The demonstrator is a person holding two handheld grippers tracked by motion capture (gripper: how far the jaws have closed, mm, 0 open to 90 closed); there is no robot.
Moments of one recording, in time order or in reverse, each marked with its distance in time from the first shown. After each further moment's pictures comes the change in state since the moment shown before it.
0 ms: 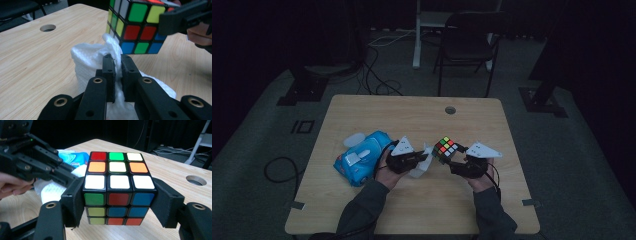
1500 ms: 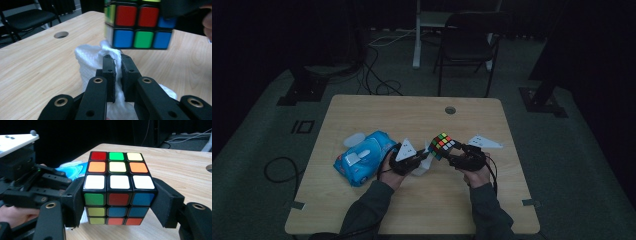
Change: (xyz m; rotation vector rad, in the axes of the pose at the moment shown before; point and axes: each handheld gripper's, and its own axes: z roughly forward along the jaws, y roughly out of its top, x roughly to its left) left arm -0.004 -0.007 0.011 -0.054 0.113 0.036; right arm -0.011 0.009 0.012 -0.011 0.084 0.207
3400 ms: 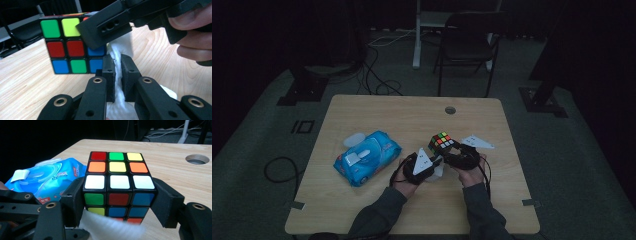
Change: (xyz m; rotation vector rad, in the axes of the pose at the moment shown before) left arm -0.049 0.003 0.019 -0.023 0.050 0.081; right arm 0.003 -0.008 0.020 0.026 -0.168 0.017
